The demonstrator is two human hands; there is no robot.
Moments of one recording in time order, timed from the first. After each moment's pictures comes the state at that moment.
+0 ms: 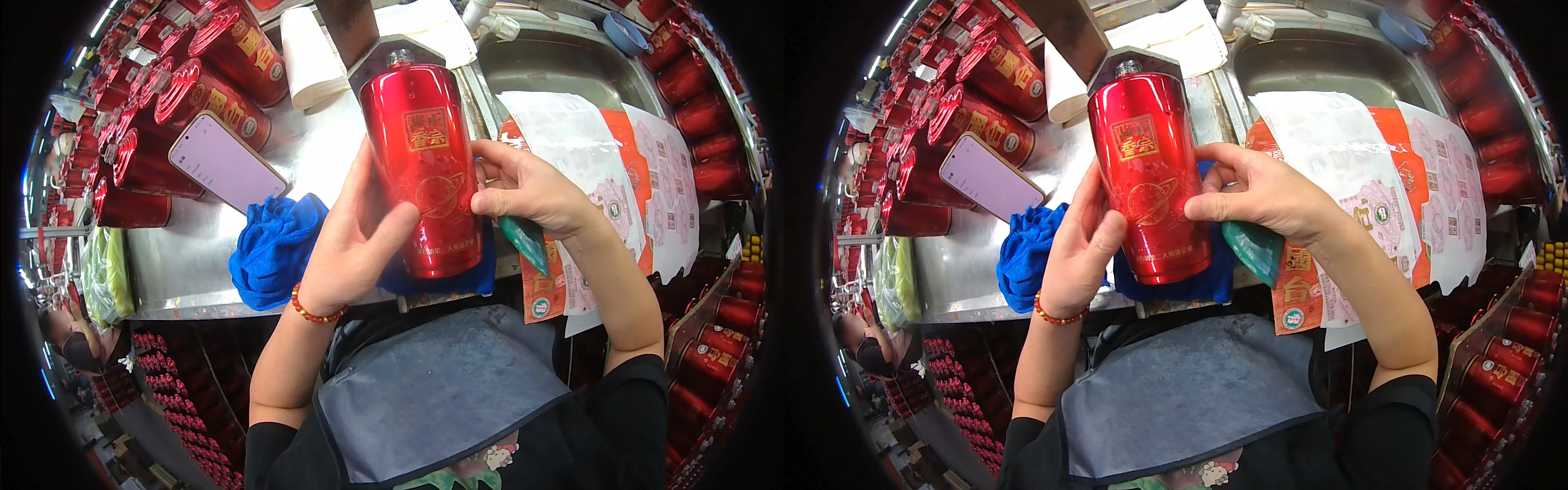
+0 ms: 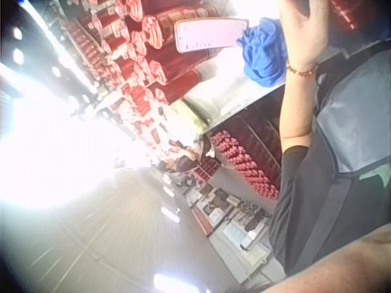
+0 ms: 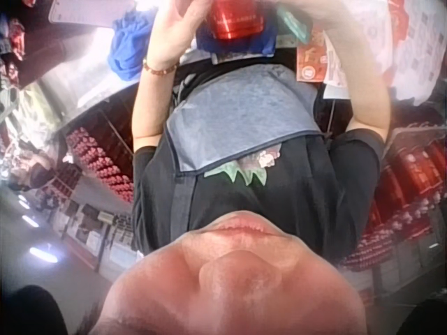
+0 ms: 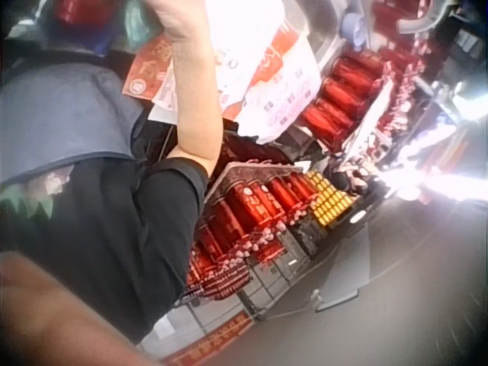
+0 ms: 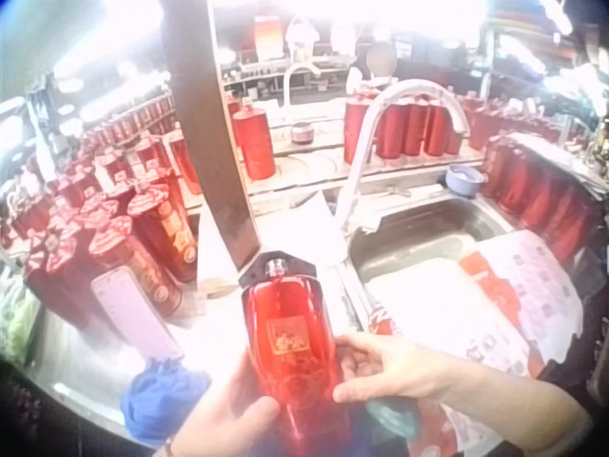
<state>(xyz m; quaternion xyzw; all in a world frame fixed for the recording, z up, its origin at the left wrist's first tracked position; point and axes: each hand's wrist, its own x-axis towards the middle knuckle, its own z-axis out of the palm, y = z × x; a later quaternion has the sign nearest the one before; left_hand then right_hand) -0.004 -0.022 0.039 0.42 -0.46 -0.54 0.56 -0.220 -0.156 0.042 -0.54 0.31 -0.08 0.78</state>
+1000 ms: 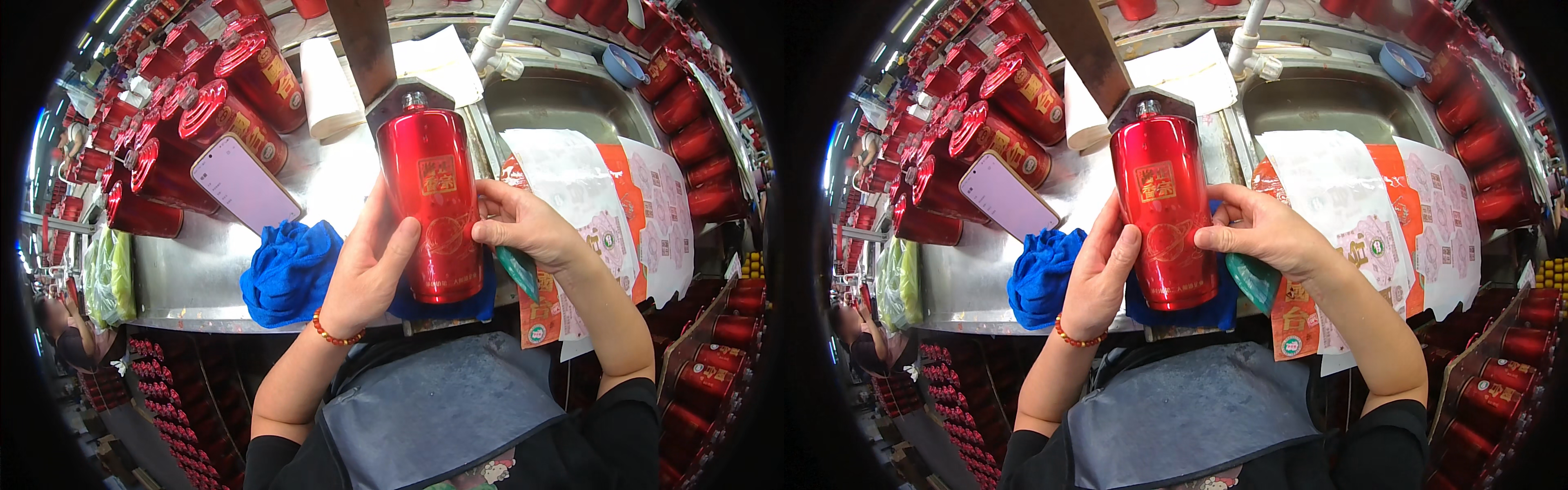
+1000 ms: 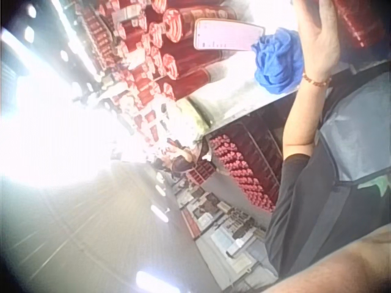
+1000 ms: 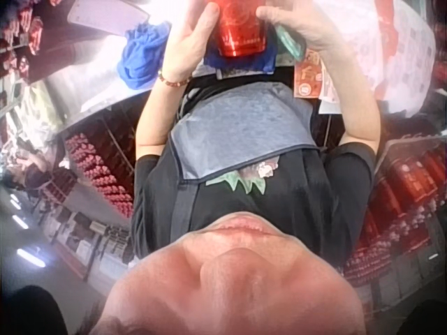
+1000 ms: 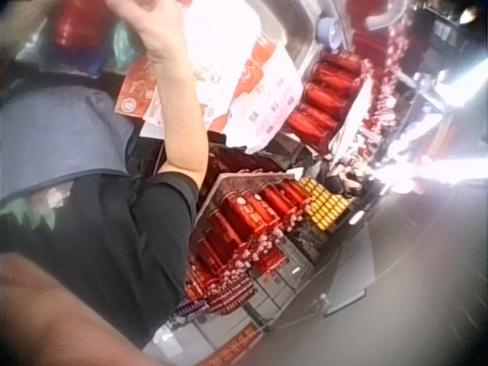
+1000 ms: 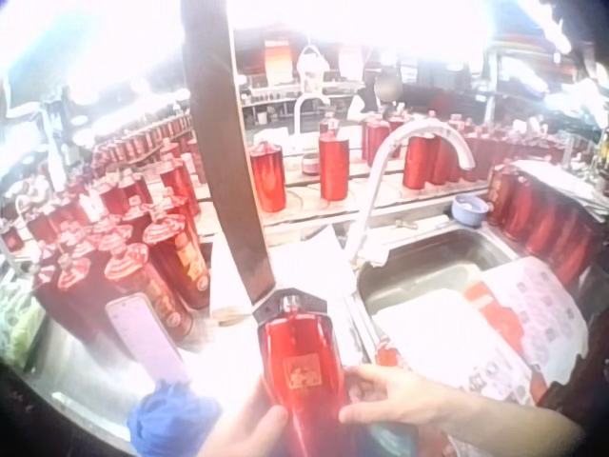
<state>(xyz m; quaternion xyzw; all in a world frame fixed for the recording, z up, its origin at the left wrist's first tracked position) -0.011 -0.022 0.033 0.47 -0.44 -0.51 0.58 -0.216 -0.147 0.032 -0.53 0.30 -0.15 0.78</state>
